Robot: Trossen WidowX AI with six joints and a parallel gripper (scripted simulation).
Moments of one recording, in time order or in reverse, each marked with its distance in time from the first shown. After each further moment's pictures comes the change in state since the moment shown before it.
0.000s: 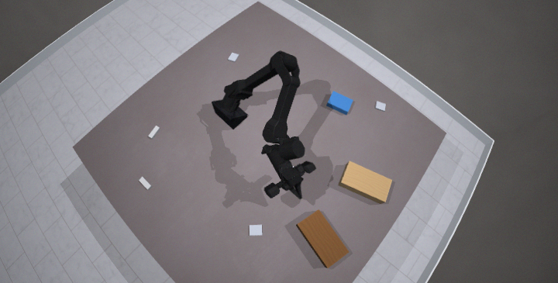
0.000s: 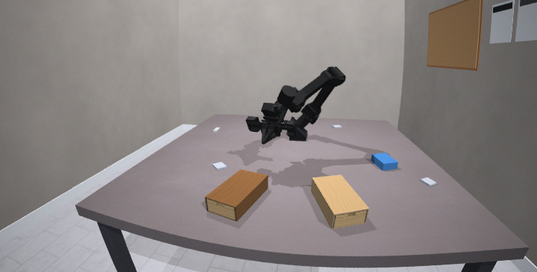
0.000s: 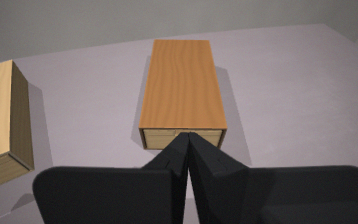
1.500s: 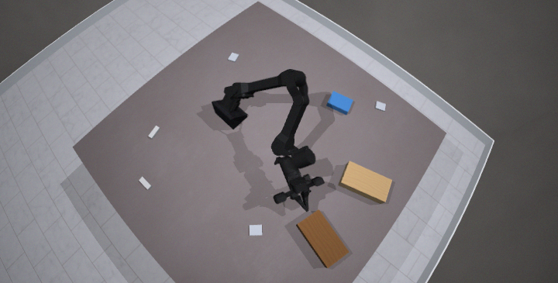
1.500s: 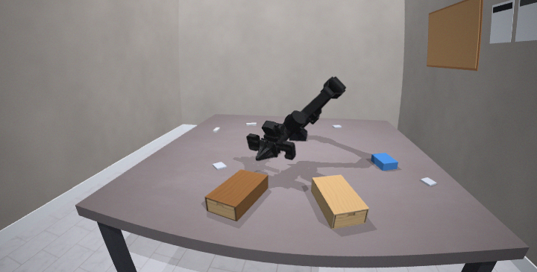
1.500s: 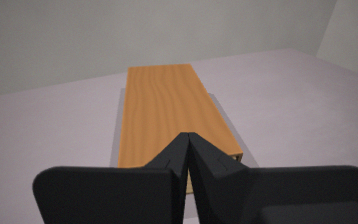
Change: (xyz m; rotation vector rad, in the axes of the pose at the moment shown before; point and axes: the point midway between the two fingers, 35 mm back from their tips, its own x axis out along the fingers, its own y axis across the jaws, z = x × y) arm 0.065 0.007 -0.019 0.067 -0.239 -0.160
